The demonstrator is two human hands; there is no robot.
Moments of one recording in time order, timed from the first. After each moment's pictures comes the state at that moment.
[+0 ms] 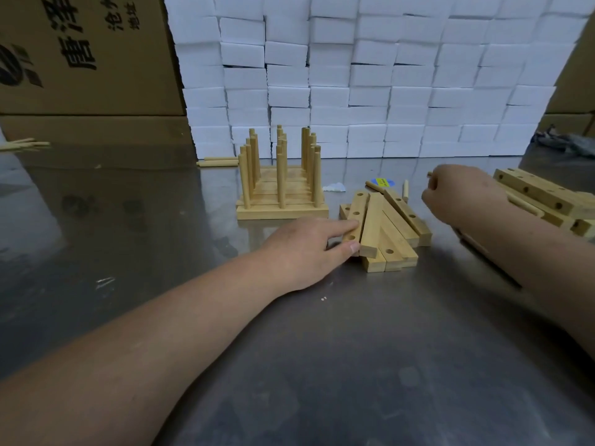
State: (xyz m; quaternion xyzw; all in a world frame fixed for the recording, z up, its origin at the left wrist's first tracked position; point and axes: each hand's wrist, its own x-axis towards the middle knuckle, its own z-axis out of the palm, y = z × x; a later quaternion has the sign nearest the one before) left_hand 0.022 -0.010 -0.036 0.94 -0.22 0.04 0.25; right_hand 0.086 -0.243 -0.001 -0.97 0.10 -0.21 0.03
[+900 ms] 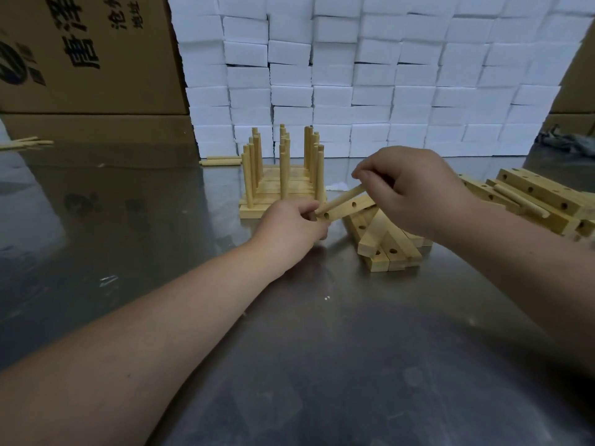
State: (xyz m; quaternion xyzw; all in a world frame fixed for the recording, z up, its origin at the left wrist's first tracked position) left_hand 0.033 -0.004 -0.032 0.85 -0.08 0.09 0.52; right_hand 0.017 -0.168 0.024 -0.89 -0.28 -0.31 0.18
